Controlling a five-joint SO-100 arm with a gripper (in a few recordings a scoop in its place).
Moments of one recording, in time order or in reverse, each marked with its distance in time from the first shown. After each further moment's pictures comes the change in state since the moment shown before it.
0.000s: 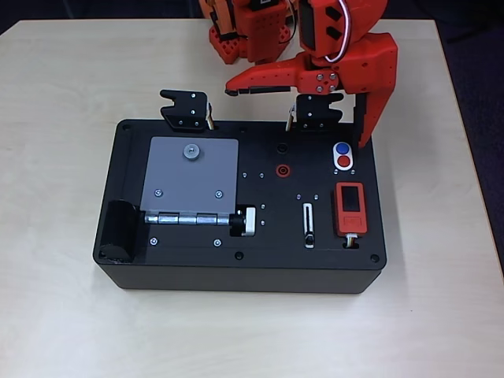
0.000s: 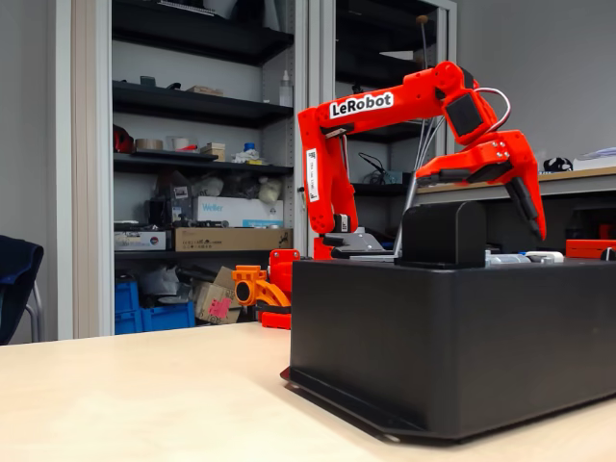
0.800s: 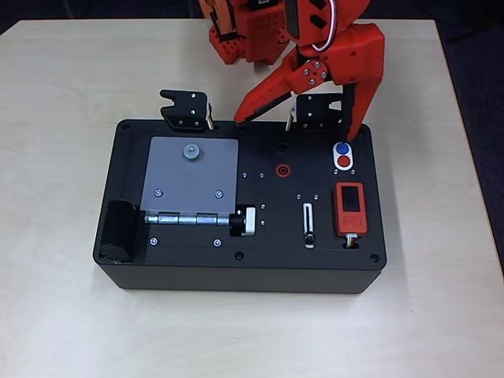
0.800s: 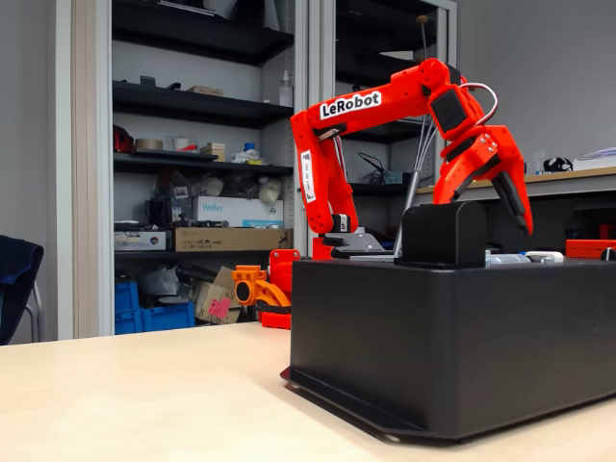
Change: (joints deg) arm 1.8 3.2 2.1 0.9 -5.2
